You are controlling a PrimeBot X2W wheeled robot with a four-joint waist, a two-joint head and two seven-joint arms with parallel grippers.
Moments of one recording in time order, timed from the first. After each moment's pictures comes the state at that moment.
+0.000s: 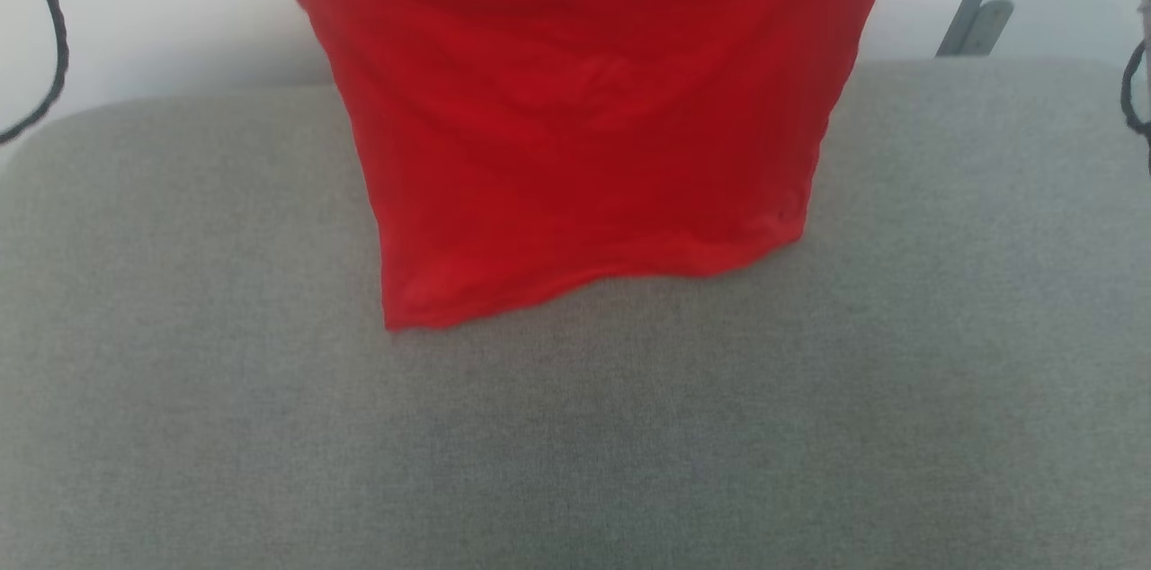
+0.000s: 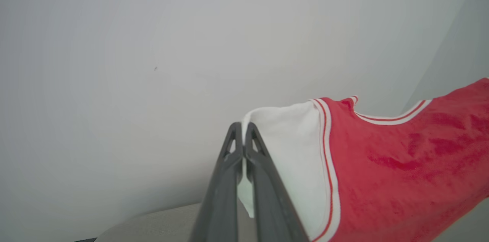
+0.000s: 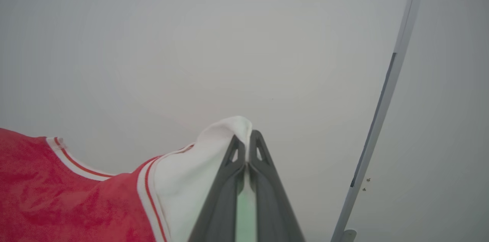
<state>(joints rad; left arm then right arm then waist) -1.33 0.53 -0.38 0.72 -0.79 -0.13 0.47 -1.28 -0.23 0.06 0.72 0.31 0.13 0.27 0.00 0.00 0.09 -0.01</state>
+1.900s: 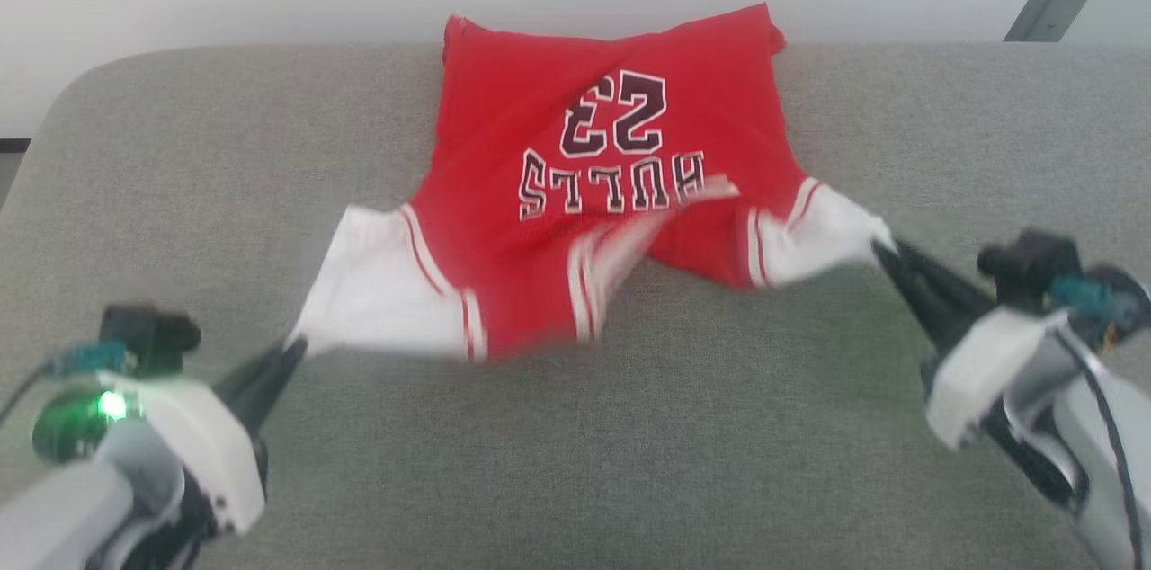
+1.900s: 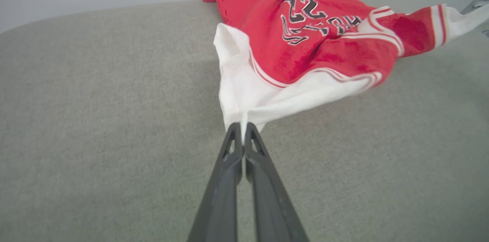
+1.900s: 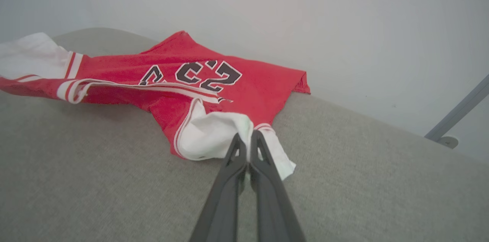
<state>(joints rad) -0.53 0.90 -0.94 0.20 -1.17 0.03 -0.11 -0.48 -0.55 0.55 0.36 0.59 0.13 -0.13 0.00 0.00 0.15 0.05</state>
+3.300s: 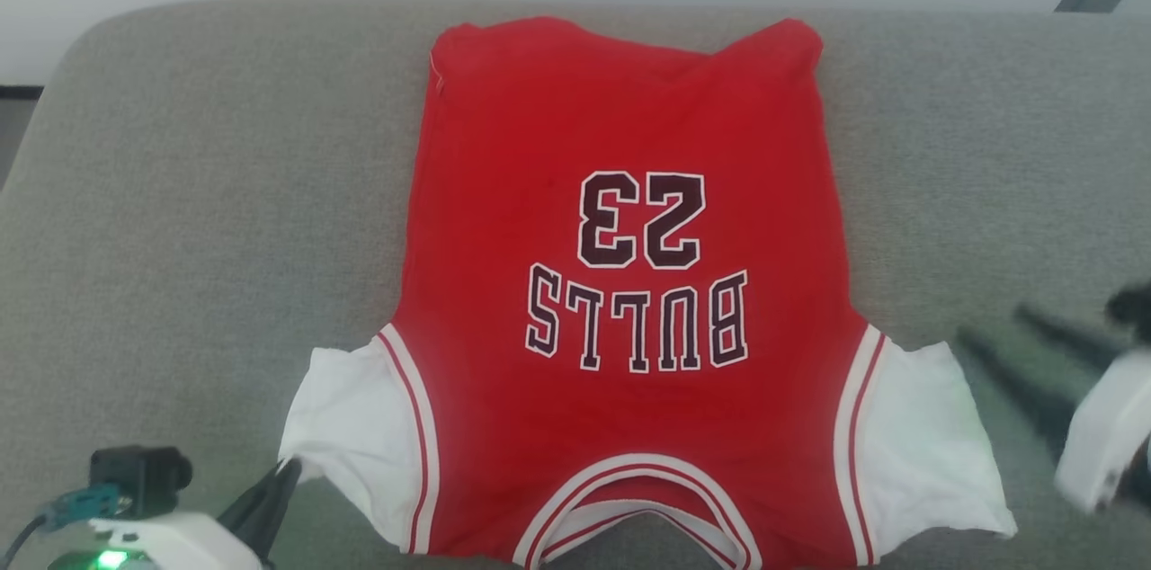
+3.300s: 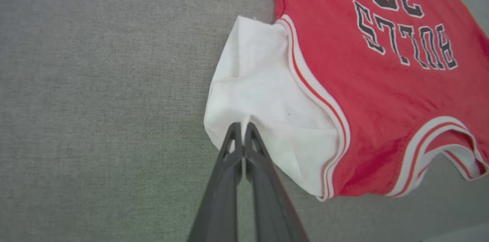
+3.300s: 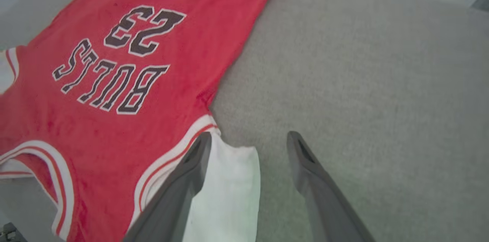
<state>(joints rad) -0.20 0.98 -0.90 -0.09 -1.32 0.30 -0.23 -0.13 -0.75 0.31 0.00 0.83 0.13 0.26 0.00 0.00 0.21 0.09</state>
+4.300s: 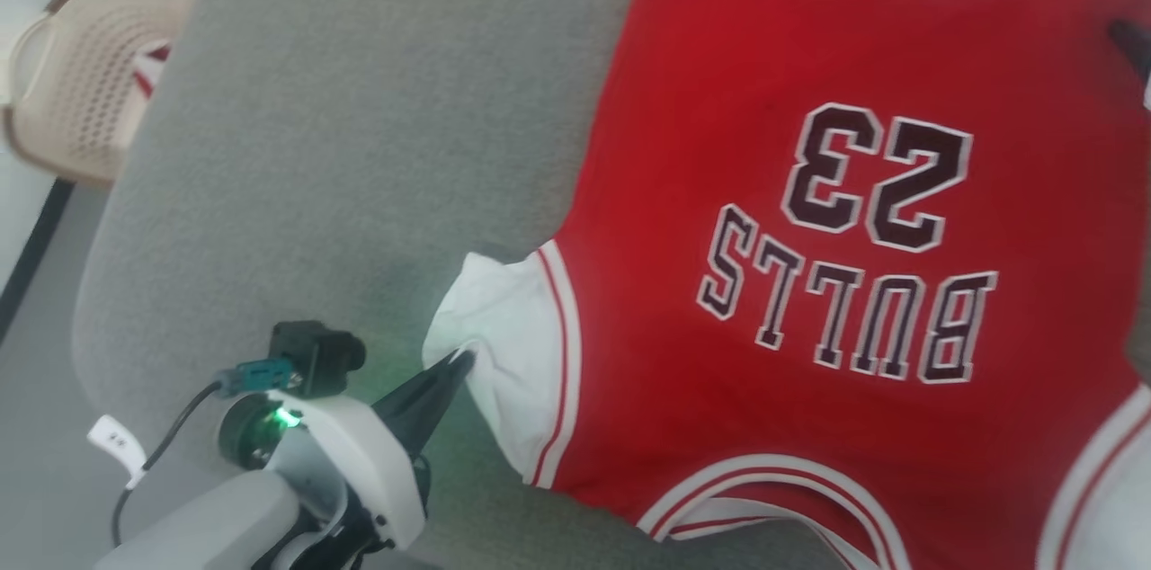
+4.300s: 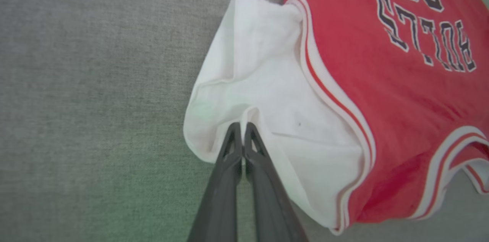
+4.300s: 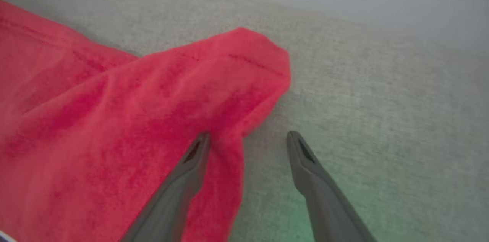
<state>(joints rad) -0.51 0.70 -1.00 0.09 -1.17 0.10 -0.13 -1.14 -0.50 0.25 1.02 0.51 0.13 0.50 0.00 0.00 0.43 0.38</state>
